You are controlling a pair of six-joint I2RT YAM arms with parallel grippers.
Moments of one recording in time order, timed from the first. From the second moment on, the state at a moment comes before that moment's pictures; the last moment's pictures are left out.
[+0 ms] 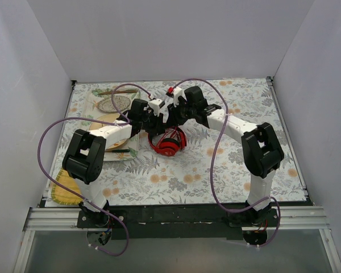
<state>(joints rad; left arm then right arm) -0.42 1.79 1.11 -0.04 0.41 -0.06 0.60 1.91 1.42 -0.15 -0.45 -0.05</state>
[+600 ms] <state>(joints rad) -0.39 1.76 1.12 -0.03 0.15 -0.05 0.51 1.58 1.07 -0.01 -0.14 0.01</state>
